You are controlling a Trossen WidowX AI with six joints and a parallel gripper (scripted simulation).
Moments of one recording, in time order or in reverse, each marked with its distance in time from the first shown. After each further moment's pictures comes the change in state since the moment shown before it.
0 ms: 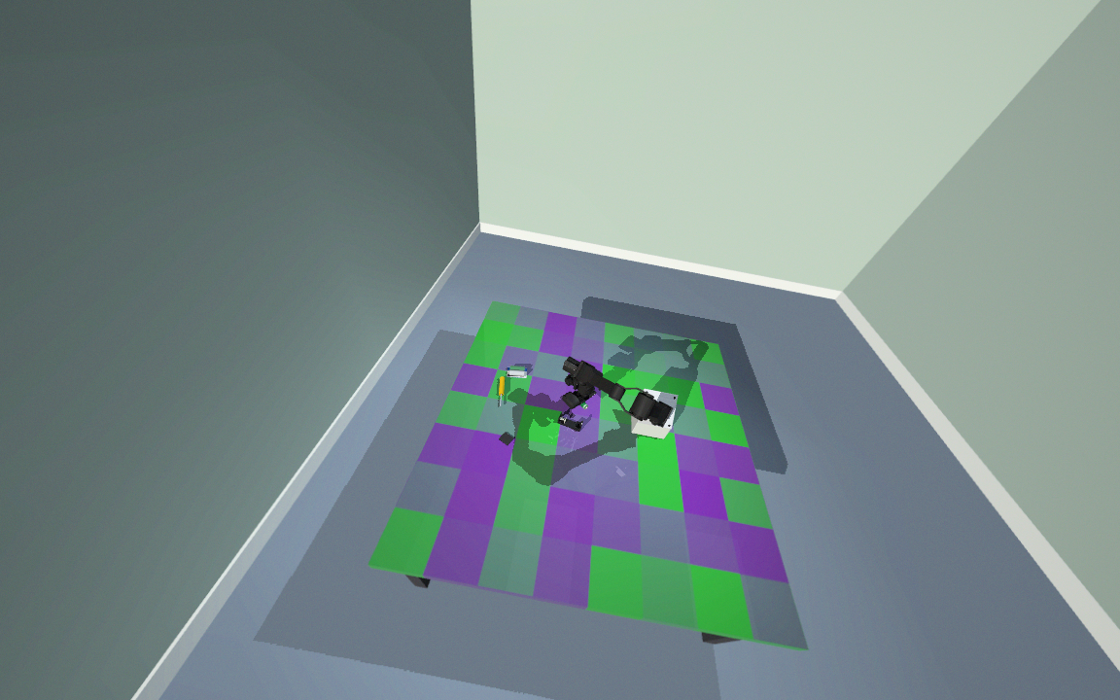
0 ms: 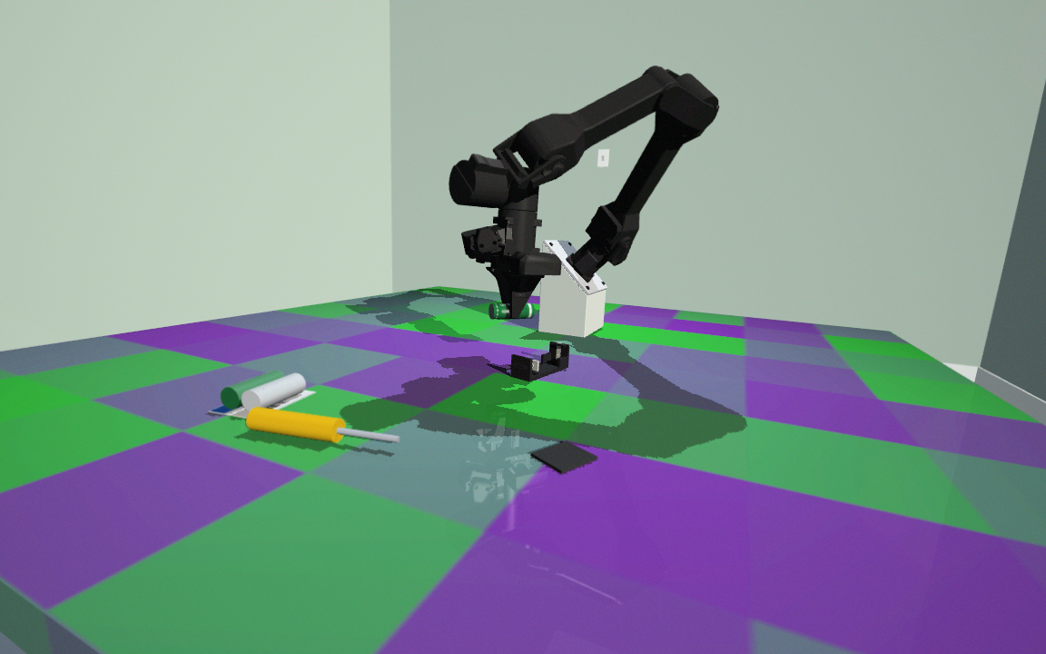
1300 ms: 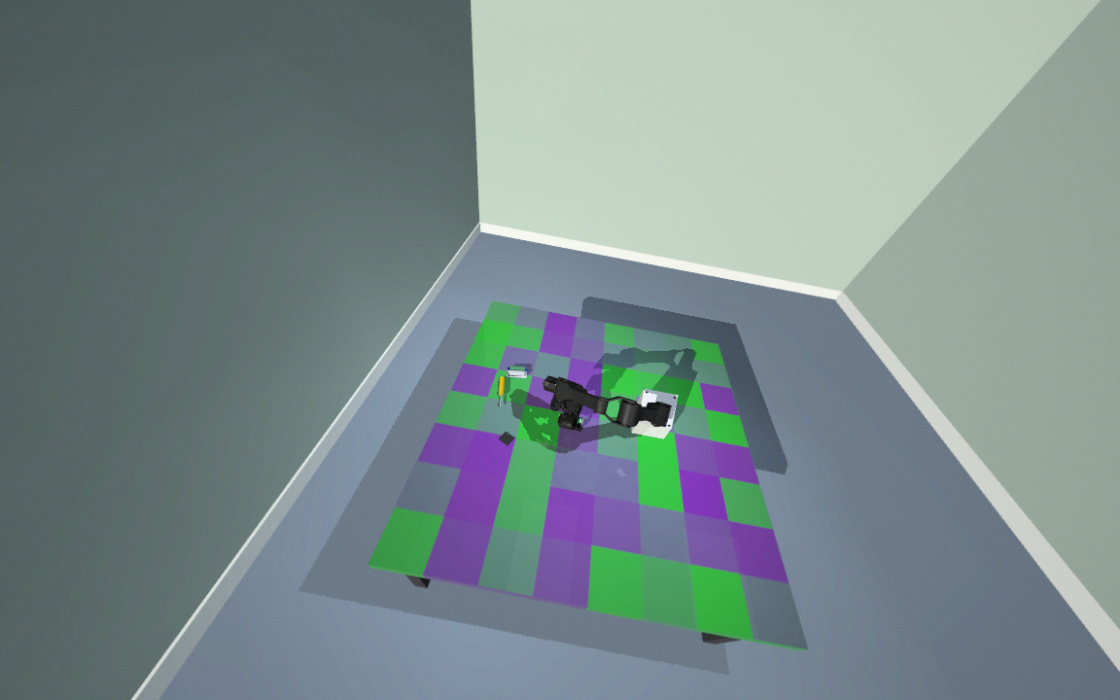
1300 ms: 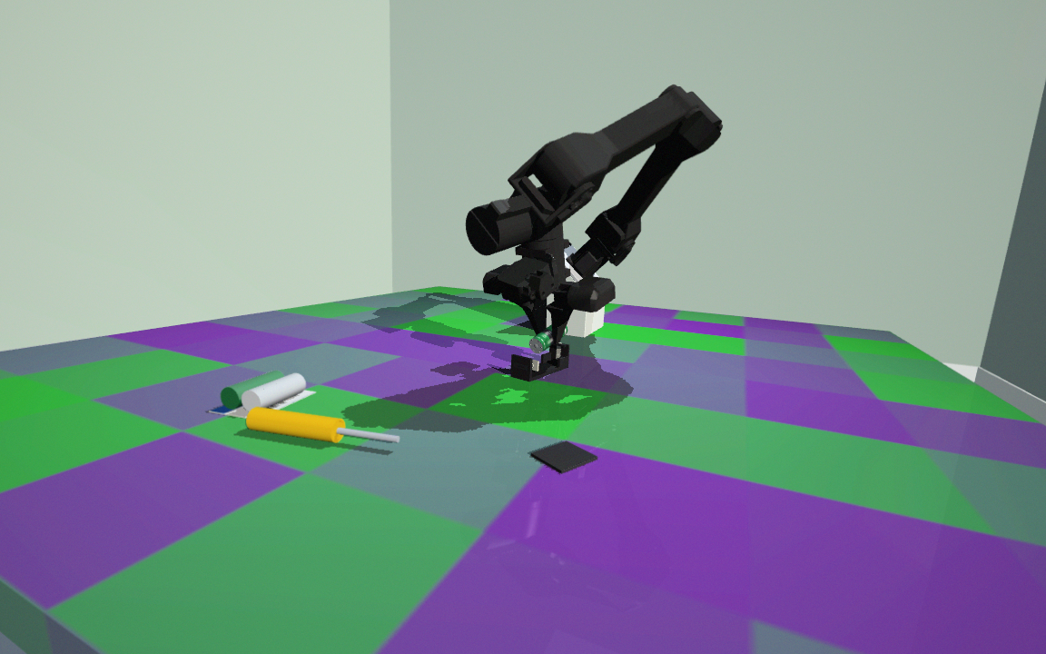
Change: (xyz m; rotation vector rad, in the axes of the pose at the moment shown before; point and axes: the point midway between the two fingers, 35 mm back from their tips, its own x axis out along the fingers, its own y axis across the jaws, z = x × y) arm 0.028 0.064 -0.031 -0.509 0.262 -0.071
